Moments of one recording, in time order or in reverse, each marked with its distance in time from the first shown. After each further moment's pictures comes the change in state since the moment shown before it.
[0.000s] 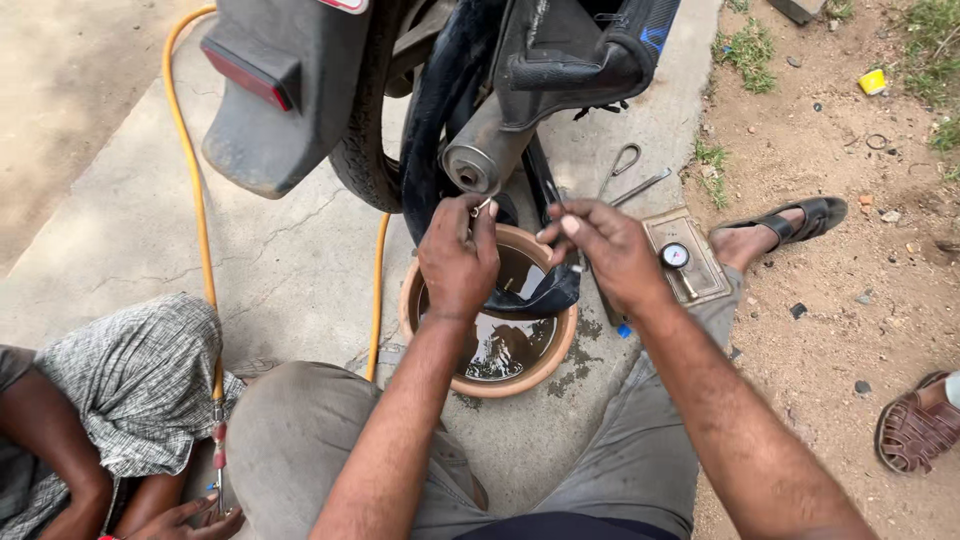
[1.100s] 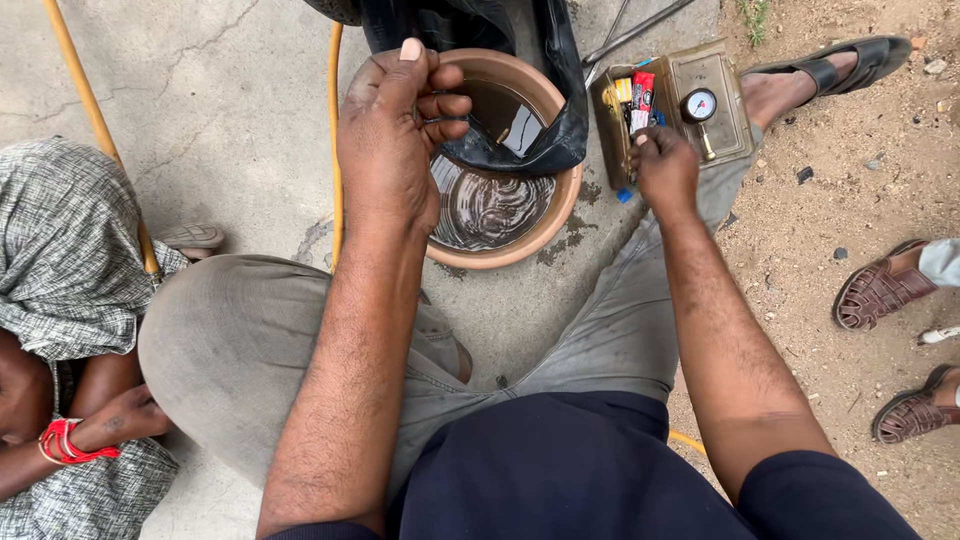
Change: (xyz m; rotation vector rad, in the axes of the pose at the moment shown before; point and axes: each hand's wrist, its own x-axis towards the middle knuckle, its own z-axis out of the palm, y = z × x) left_hand -0.012 -0.015 -0.055 -0.980 -0.111 -0.916; right_hand -0.049 0.229 -0.100 -0.622 0.417 0.238
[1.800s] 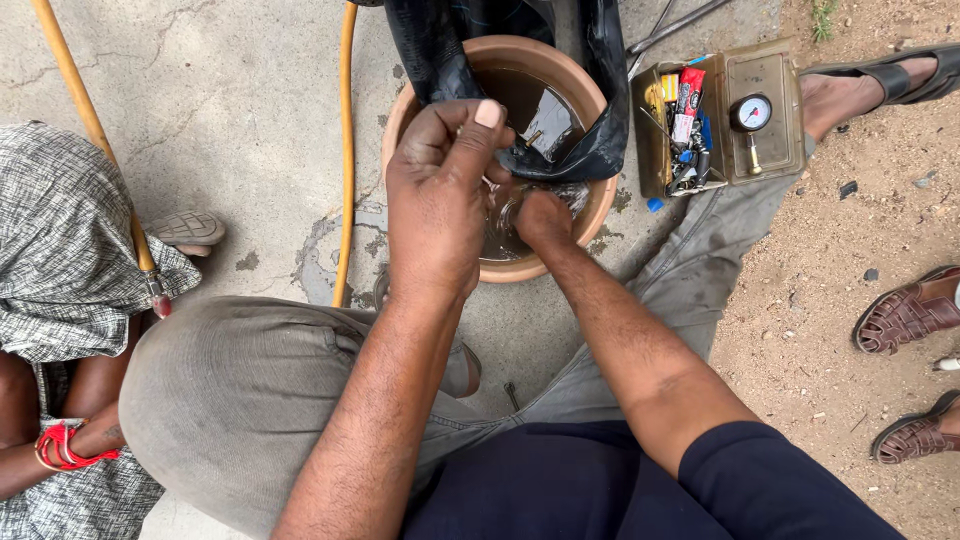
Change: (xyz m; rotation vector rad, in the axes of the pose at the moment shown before) left_hand -0.001 -0.021 0.002 0.087 0.139 -0.156; right_hand -0.050 0.000 0.208 -0.677 -0.574 0.107
